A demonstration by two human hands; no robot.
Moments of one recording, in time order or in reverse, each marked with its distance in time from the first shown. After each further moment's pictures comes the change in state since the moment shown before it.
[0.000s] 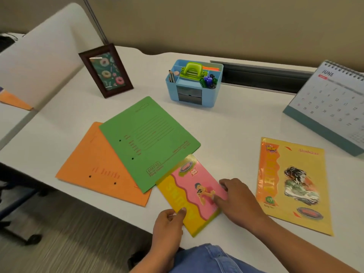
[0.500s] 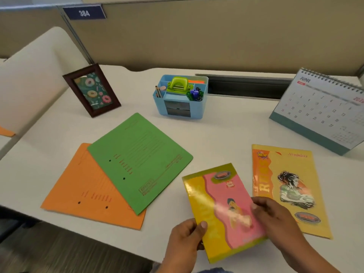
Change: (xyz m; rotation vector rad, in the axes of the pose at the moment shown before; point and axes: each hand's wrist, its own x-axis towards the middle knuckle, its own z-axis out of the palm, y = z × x) left_hand -0.005 0.018 0.027 -0.172 -0.450 0.146; right_hand -0.051 0.047 -0.024 0.865 0.246 0.260
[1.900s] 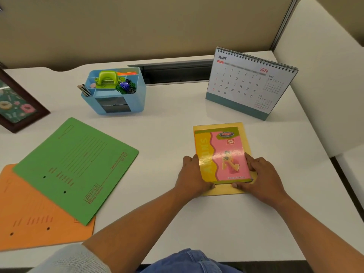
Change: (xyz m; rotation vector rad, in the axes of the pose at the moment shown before) left_hand 0.097 0.017 0.149 1.218 -0.233 0.438; right_hand 0.038 0.066 -0.129 -0.690 0.268 -0.223
